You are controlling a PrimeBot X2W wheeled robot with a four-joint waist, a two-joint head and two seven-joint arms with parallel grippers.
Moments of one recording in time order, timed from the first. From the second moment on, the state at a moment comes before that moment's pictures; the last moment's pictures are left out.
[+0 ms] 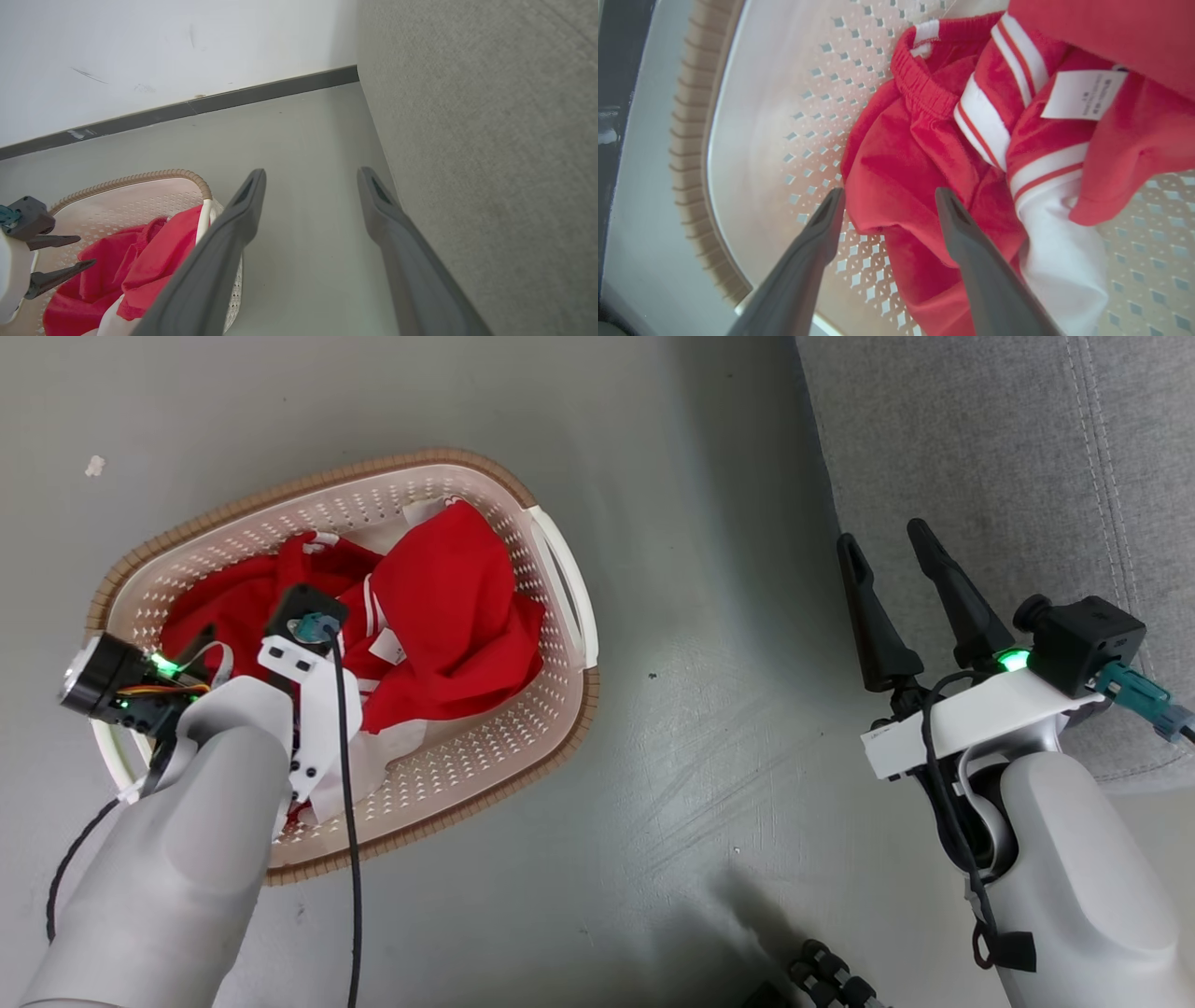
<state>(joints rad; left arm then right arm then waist) -0.78 0.16 -0.41 0.75 0.18 0.15 0.44 -0.44 -0.04 0.12 0.20 0.26 0.13 -0.25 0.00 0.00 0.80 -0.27</state>
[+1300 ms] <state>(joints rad) -0.85 0.21 -0.38 0.81 0.18 0.19 0.47 -0.50 -0.04 0.17 0.19 0.33 0.13 -0.25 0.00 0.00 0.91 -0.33</state>
